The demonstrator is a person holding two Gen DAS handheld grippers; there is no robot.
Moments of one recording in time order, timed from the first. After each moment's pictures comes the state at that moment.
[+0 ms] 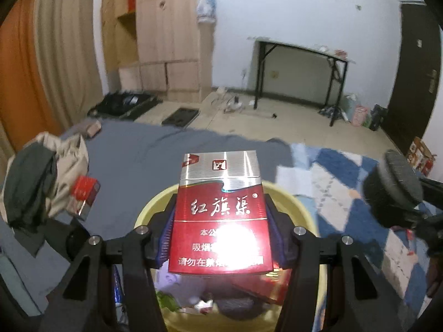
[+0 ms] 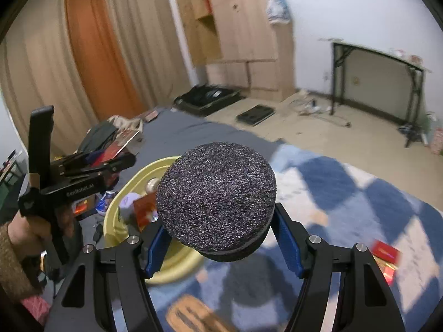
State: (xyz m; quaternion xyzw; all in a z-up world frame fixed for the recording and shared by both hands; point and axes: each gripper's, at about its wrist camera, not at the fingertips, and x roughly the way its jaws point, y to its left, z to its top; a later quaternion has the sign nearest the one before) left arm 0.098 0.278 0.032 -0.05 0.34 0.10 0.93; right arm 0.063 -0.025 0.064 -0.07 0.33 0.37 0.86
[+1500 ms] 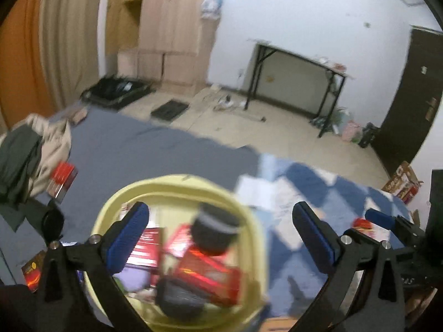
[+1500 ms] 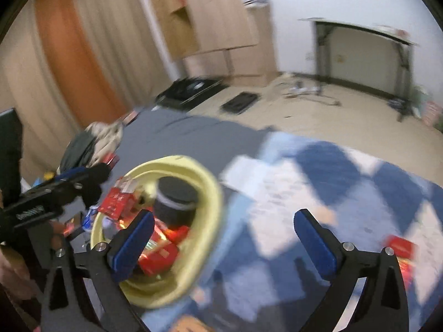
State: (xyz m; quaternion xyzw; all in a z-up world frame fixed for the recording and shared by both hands) left arm 0.091 0.211 0.077 -0.11 0.32 0.07 0.94; right arm 0.107 -0.035 0.065 -0.02 0.36 0.31 0.88
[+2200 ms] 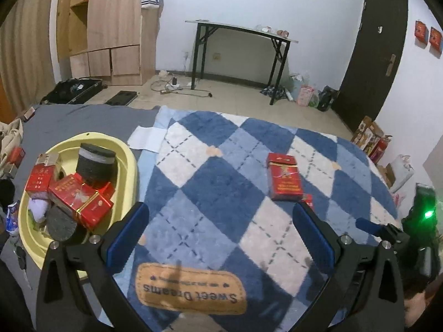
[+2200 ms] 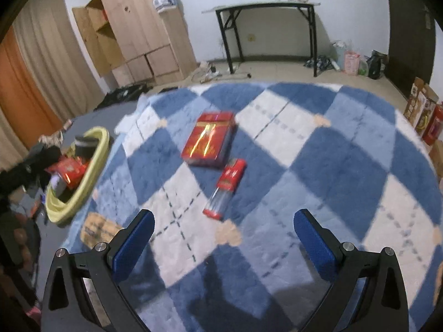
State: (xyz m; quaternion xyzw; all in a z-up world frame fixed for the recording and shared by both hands) left arm 0.054 0.046 0.034 -0.07 0.37 -0.02 0.93; right arm -0.020 -0.237 0.011 0.02 0.40 0.15 0.90
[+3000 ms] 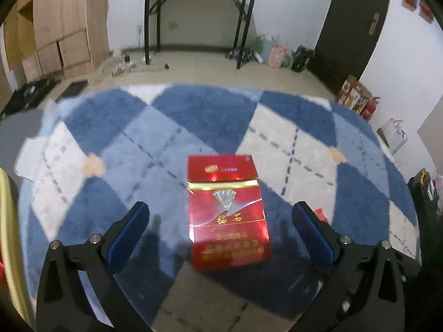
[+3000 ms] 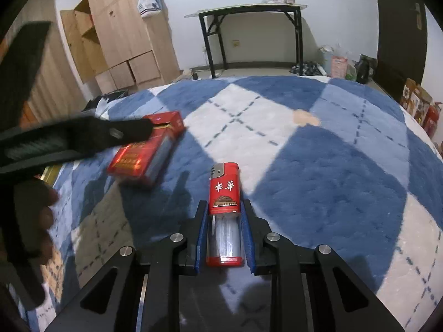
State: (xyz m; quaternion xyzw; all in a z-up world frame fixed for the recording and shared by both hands) left arm 0.203 -0.071 -0.052 -0.04 0.45 -0.12 0.89; right arm 0.066 -0.263 -0.060 0.02 0.37 0.11 0.92
